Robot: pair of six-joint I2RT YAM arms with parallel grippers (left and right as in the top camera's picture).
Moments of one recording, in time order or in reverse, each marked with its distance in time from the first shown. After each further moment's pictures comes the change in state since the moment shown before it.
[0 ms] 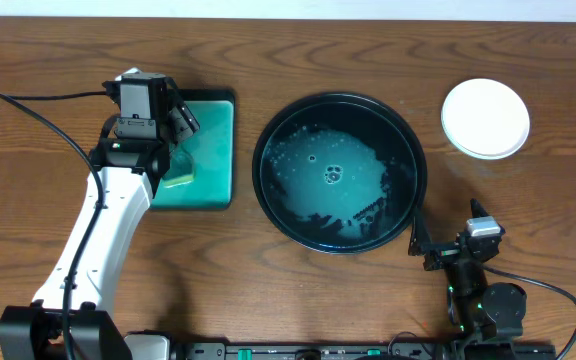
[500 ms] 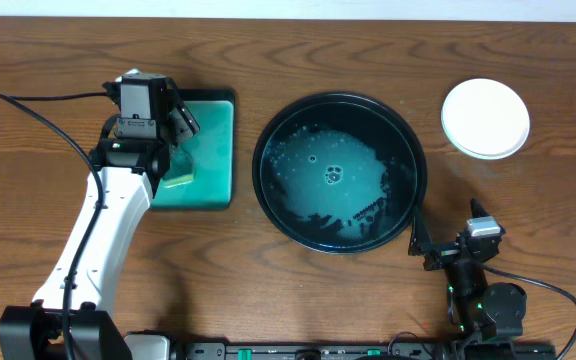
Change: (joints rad) left arm 0.000 0.000 0.000 -0.023 0.000 0.000; right arm 0.000 0.000 0.000 0.000 0.000 0.000
